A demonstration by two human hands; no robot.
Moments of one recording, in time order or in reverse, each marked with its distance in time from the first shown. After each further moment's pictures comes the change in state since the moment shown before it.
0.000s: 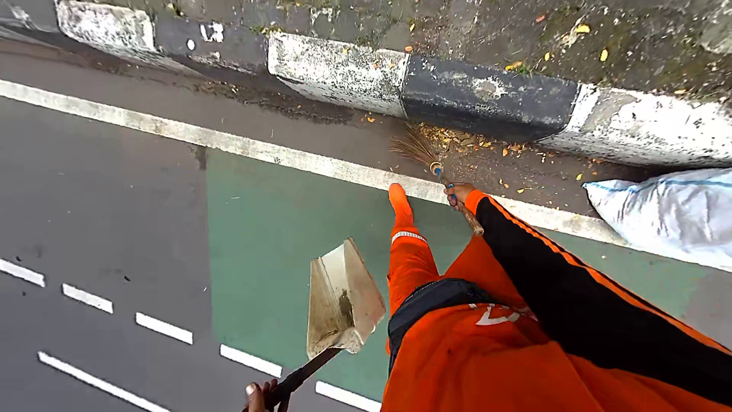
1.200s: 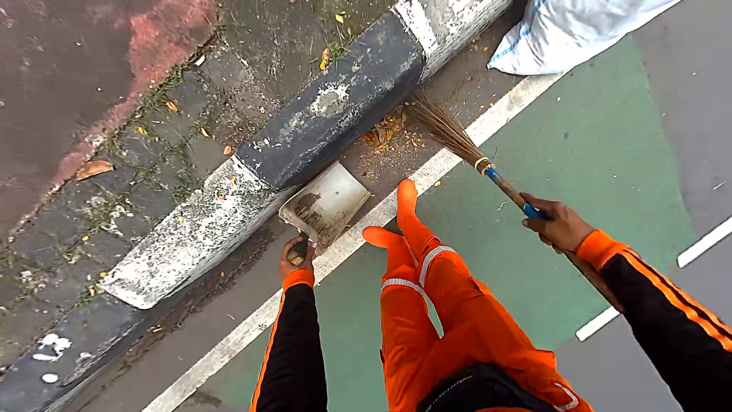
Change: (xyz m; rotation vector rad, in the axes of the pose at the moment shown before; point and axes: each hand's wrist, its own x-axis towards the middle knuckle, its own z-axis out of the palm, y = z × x) left_hand -0.033 0.119 0.653 1.082 -1.088 1.259; right_hand -0.133 0.204 -0.081 0.315 0.490 0.149
